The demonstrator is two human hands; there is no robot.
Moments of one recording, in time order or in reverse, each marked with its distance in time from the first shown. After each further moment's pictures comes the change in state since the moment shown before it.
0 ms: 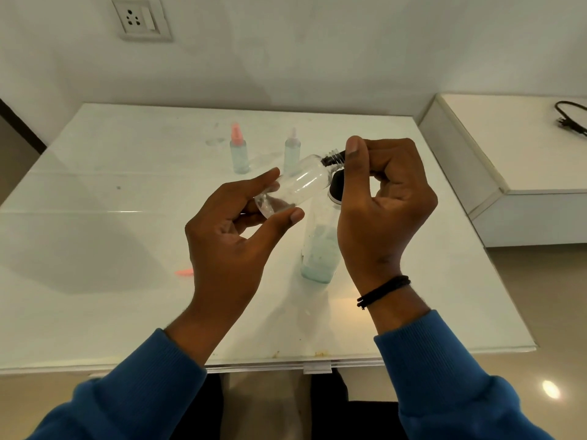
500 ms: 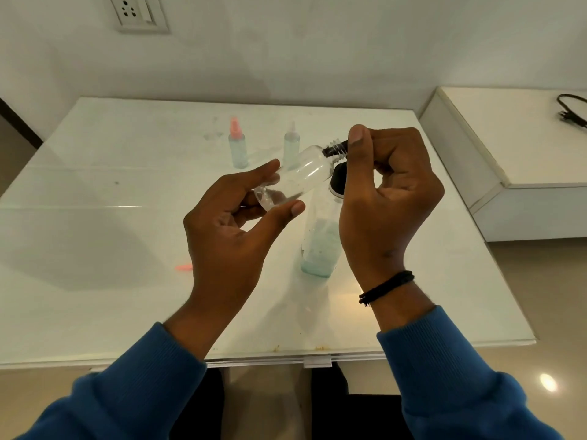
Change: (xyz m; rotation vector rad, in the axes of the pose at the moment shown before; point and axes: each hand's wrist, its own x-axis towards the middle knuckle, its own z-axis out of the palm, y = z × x) left_hand 0.000 -0.003 0.001 -0.024 -0.005 -0.026; right_hand 0.000 -0.004 -0.001 -0.003 0.009 0.011
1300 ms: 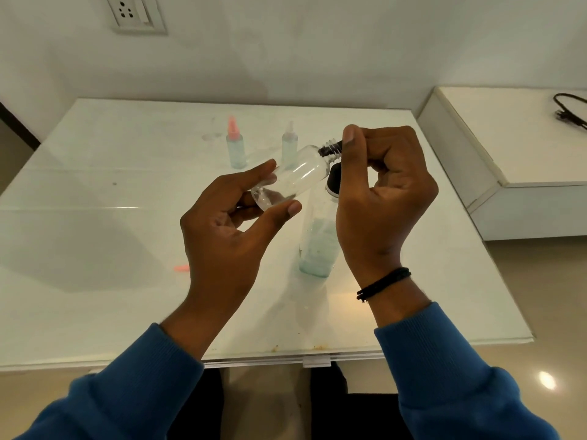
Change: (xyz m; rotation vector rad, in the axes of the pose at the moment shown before) left_hand 0.000 0.001 -0.001 0.013 -0.003 0.004; right_hand 0.002 0.001 0.000 0.011 -0.009 -0.007
